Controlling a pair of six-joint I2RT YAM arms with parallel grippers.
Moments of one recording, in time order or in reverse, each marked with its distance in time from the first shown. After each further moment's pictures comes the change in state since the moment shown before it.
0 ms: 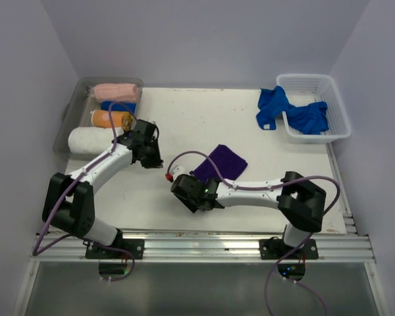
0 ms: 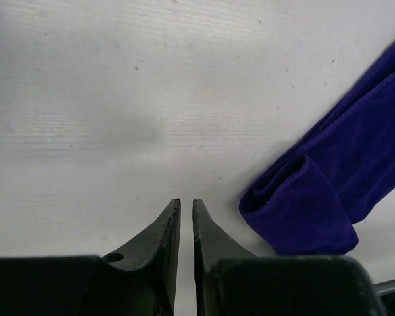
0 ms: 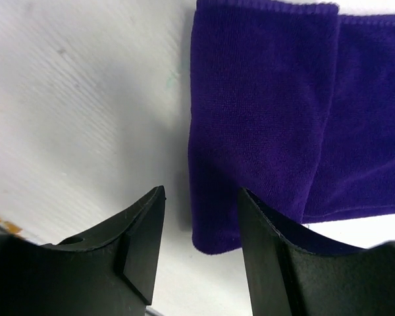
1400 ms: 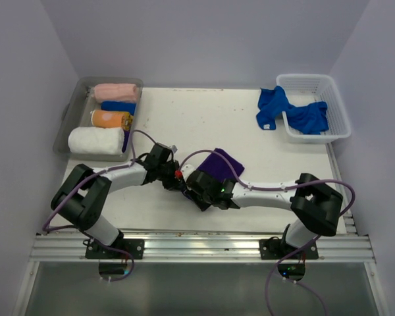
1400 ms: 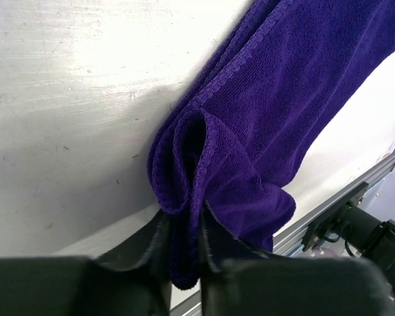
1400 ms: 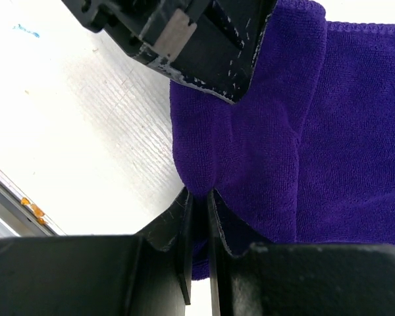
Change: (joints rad) left arm -0.169 0.088 -0.288 0.447 0.338 -0.274; right arm -0.080 -0.111 -0.205 0.252 -0.208 -0.046
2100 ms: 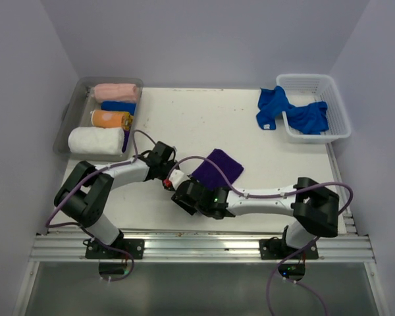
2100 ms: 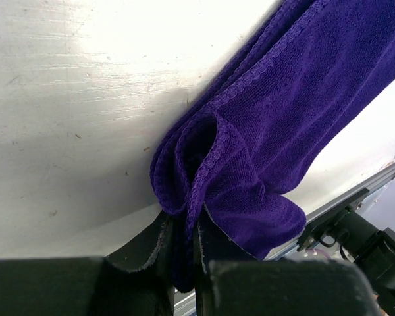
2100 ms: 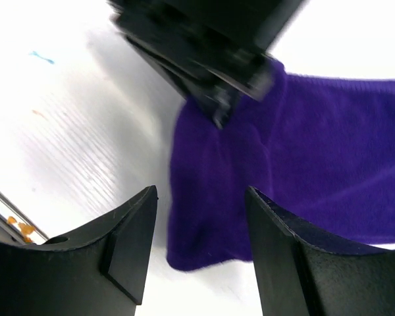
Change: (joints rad) left arm -0.004 0.034 0.060 -0.115 -0.012 -0.039; right arm 0.119 -0.020 0.054 -0.034 0.246 -0.070
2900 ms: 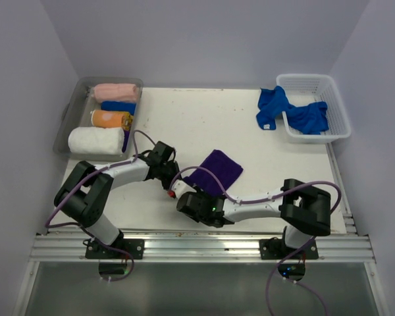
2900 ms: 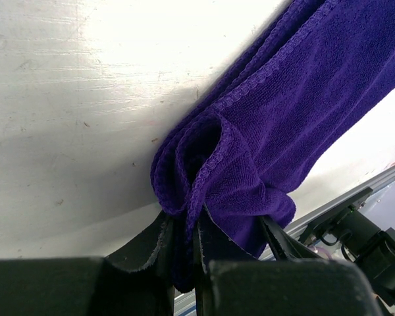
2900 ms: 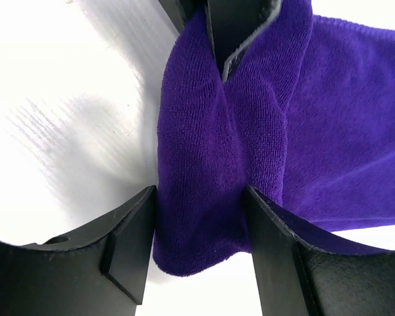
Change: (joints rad) left arm 0.002 0.000 0.013 -0.047 -0.004 0.001; right arm 0.069 0.098 -0.064 0.041 0.113 -0.005
